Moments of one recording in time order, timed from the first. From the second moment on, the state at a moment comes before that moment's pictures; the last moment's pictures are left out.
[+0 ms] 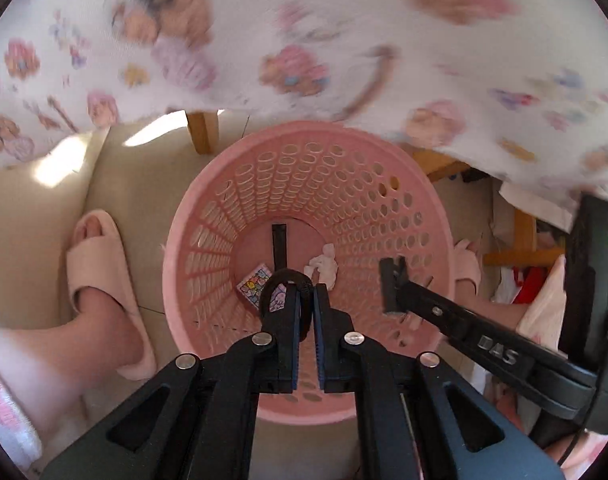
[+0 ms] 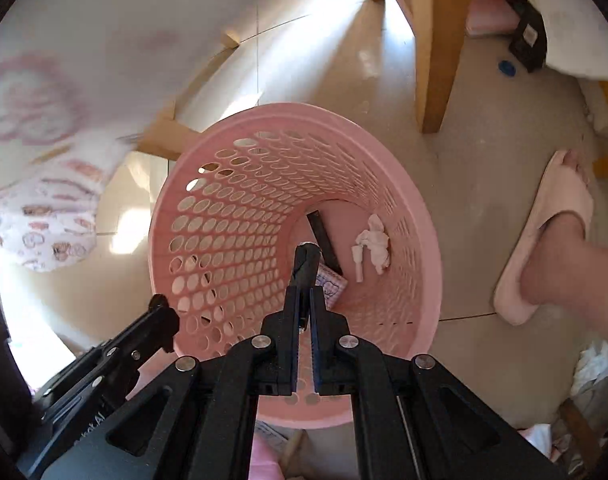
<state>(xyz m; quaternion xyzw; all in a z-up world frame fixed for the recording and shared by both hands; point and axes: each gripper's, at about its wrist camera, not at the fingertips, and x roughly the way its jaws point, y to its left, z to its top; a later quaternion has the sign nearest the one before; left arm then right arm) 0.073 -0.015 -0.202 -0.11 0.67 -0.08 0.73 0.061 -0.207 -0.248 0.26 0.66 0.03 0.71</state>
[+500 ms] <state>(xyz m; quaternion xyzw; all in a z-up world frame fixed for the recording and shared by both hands) 0.066 -0.001 -0.194 -0.13 0.65 -0.04 0.75 0.054 -0.237 -0.251 0.33 0.63 0.01 0.70</state>
